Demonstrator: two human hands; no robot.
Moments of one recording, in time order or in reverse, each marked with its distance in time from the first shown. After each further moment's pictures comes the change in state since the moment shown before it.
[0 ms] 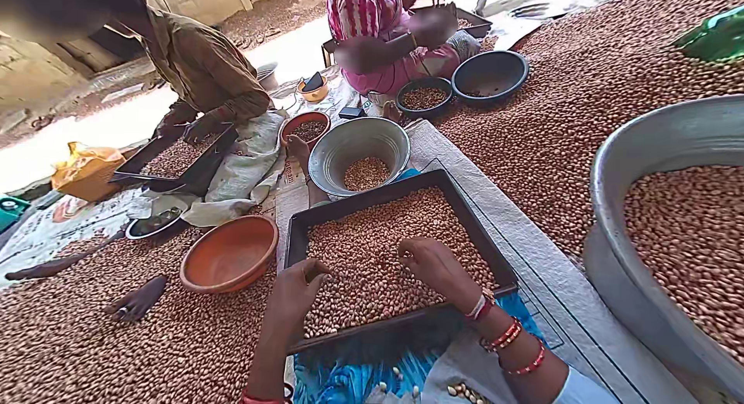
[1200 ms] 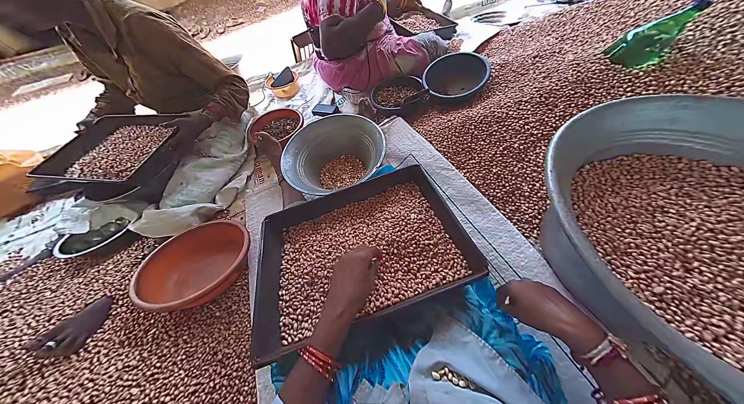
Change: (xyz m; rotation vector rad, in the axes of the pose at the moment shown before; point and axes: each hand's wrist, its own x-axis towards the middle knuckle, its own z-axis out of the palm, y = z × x) left_hand 0.027 0.082 0.087 0.209 -0.318 0.283; right_hand -0.143 0.097 -0.050 -0.192 -0.480 0.627
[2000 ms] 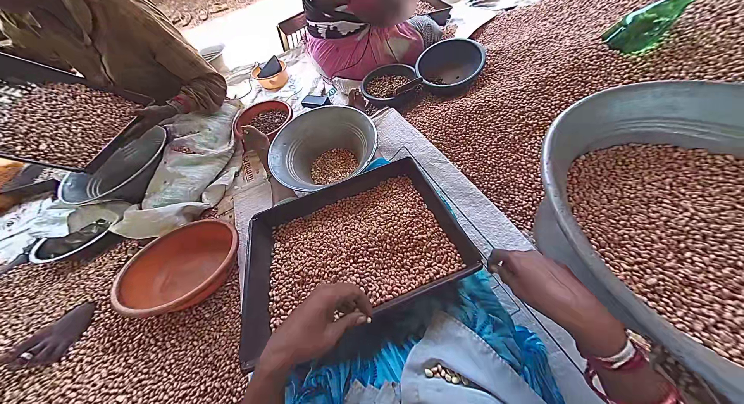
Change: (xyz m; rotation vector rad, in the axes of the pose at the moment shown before) left_hand -0.058 -0.046 -0.020 -0.569 -0.180 0.484; right_hand -0.035 -0.022 -0.036 0.115 0.362 -0.062
